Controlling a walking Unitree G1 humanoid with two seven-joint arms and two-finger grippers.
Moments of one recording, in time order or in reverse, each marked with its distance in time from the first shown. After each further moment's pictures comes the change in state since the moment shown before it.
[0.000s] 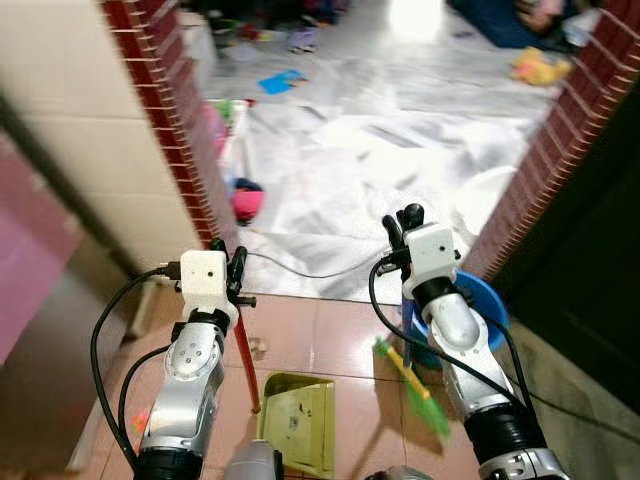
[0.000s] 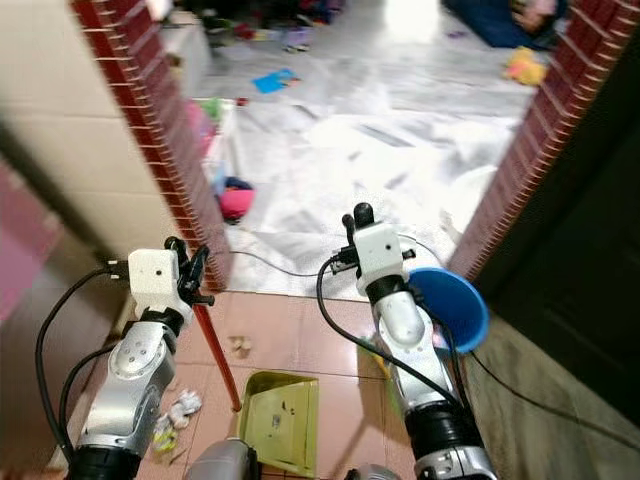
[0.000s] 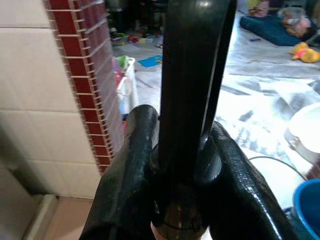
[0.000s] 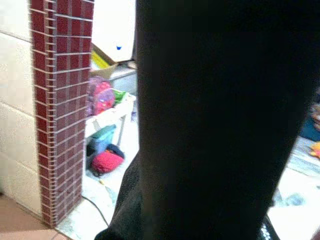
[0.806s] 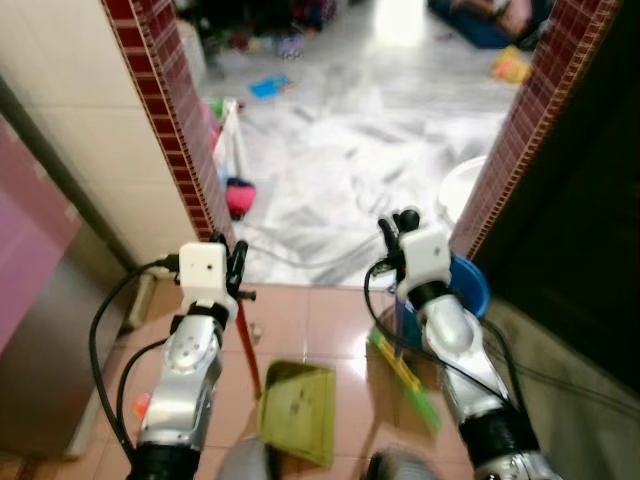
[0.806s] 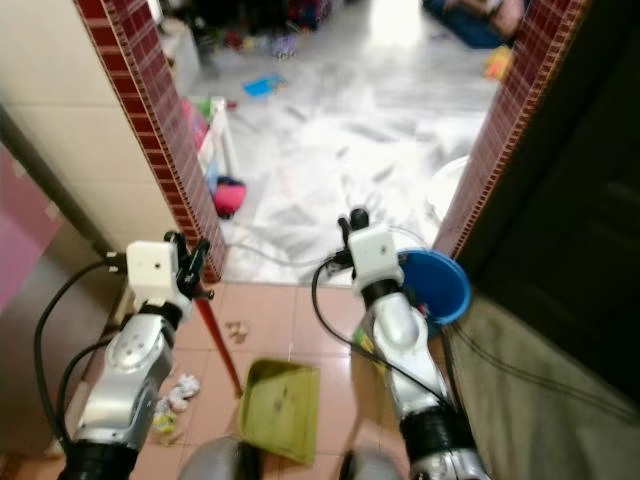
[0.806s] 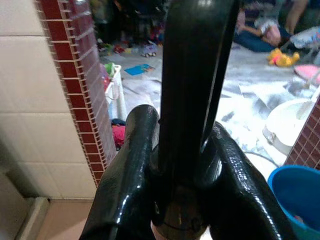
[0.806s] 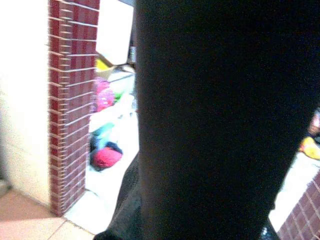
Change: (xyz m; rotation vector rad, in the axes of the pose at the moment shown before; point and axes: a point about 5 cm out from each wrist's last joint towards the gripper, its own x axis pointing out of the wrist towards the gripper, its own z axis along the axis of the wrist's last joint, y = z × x) left arm 0.004 -0.006 0.006 -0.014 -0.016 -0.032; right arm -0.004 0.003 -0.003 0.005 0.007 0.005
